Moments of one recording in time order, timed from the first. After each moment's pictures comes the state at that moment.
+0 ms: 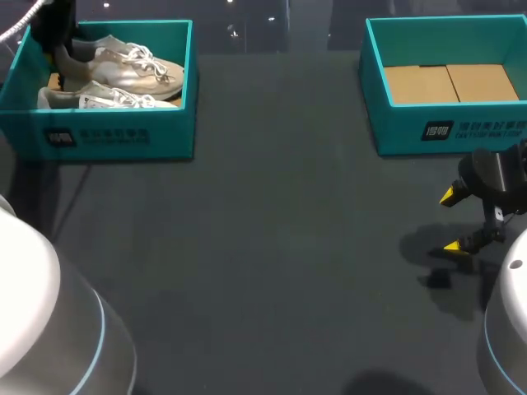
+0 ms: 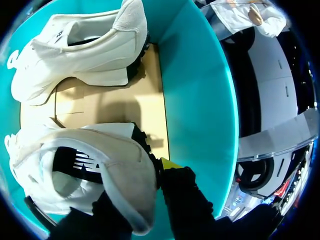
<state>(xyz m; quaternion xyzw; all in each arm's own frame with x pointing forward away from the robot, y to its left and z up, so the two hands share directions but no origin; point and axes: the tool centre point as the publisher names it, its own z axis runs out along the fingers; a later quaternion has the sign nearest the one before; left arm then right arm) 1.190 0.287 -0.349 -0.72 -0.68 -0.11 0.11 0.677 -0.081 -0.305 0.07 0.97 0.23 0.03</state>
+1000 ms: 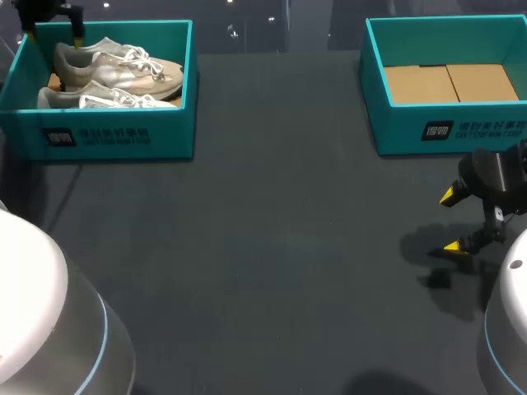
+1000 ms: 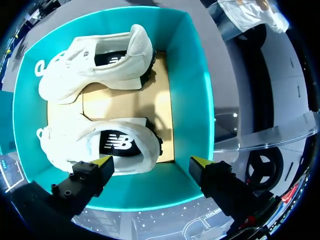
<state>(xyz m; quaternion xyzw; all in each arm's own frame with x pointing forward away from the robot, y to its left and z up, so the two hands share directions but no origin) 1.191 0.271 -0.290 -0.72 -0.69 -0.06 0.04 0.677 -0.081 -0.305 0.07 0.97 0.23 0.03</state>
